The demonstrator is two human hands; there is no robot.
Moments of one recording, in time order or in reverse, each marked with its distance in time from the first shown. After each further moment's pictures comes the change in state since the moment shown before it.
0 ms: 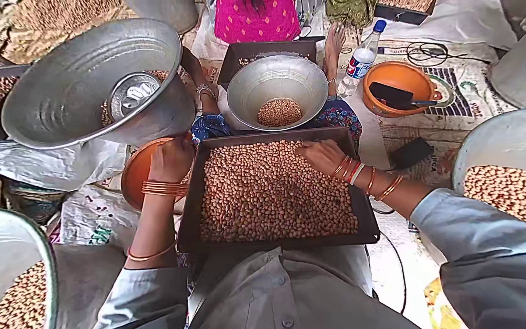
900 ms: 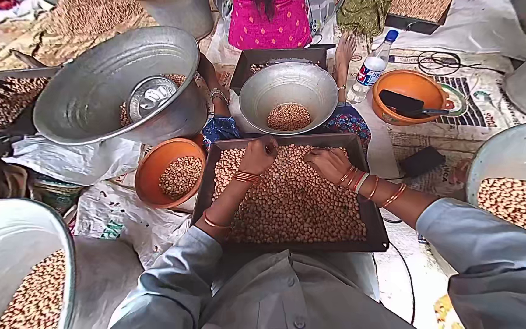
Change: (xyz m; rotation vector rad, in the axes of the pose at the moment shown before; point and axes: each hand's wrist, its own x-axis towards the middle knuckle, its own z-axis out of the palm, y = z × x) left_hand 0.003 0.112 0.074 -0.451 -0.103 0.422; right_hand 0.001 -0.002 0.020 -0.016 0.023 0.043
